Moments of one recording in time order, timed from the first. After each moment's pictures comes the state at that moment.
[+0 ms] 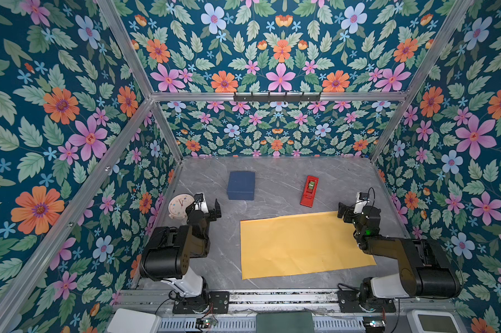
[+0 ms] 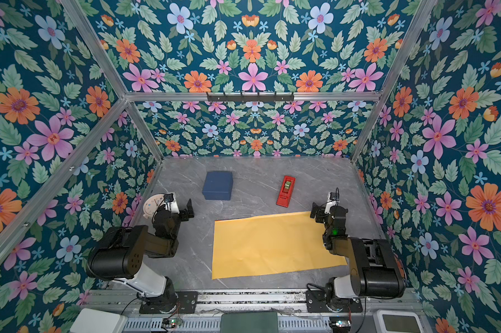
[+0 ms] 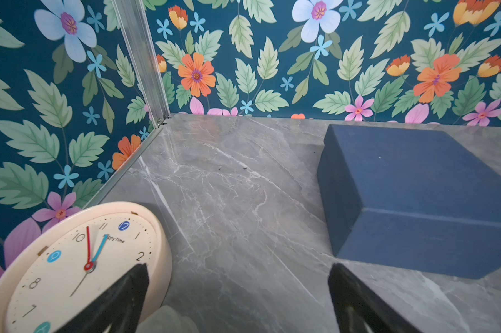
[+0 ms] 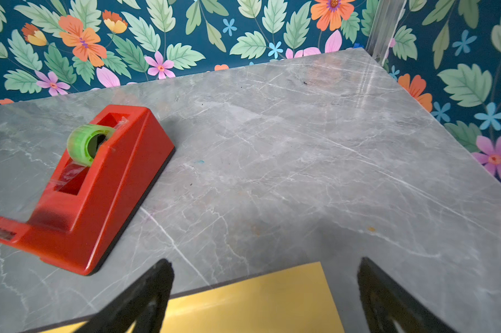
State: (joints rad) left arm 0.00 1.56 0.26 1.12 -0.12 0.00; right arm -0.05 1.37 0.32 0.68 0.01 0.12
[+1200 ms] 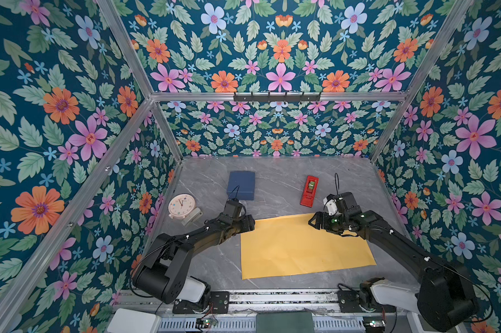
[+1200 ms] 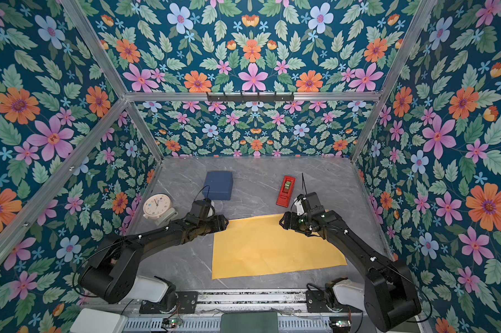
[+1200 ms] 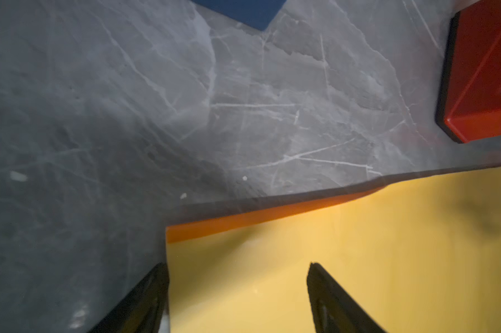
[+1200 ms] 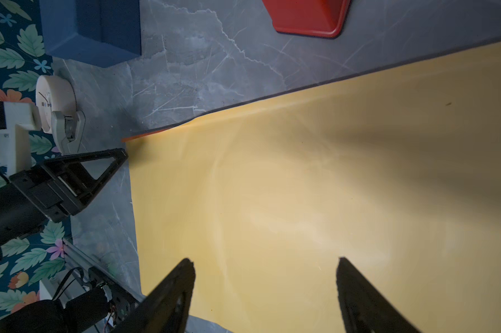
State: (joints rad) left arm -0.45 1.46 0.62 -0.08 0.09 -0.57; right arm 0.35 1.24 0.77 -0.53 -0.35 0.55
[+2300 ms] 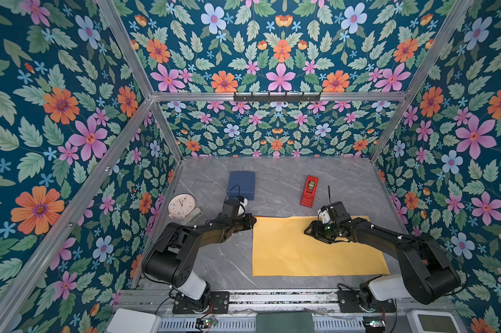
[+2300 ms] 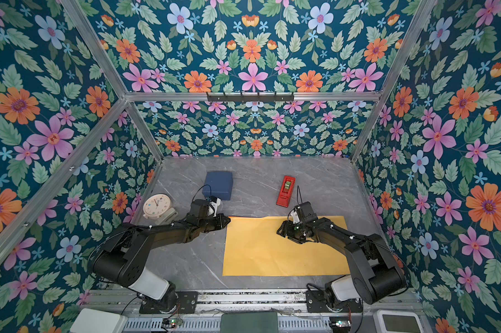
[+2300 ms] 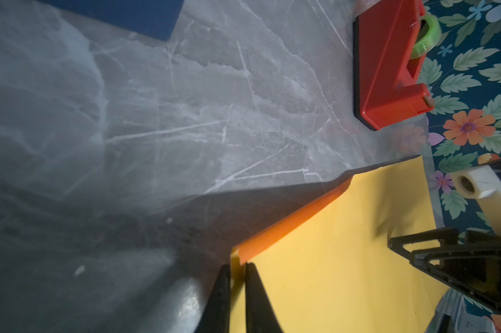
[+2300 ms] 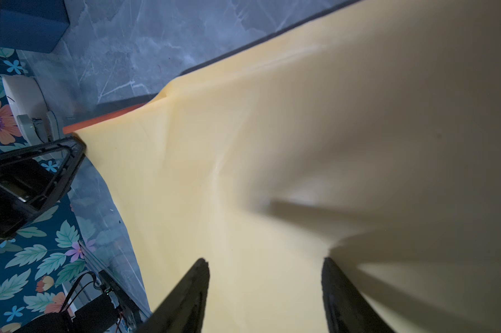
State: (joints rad) left arm -0.42 1.58 0.58 0.24 0.37 -0.52; right arm 0.36 1.42 0.61 -0.25 -0.43 0.67
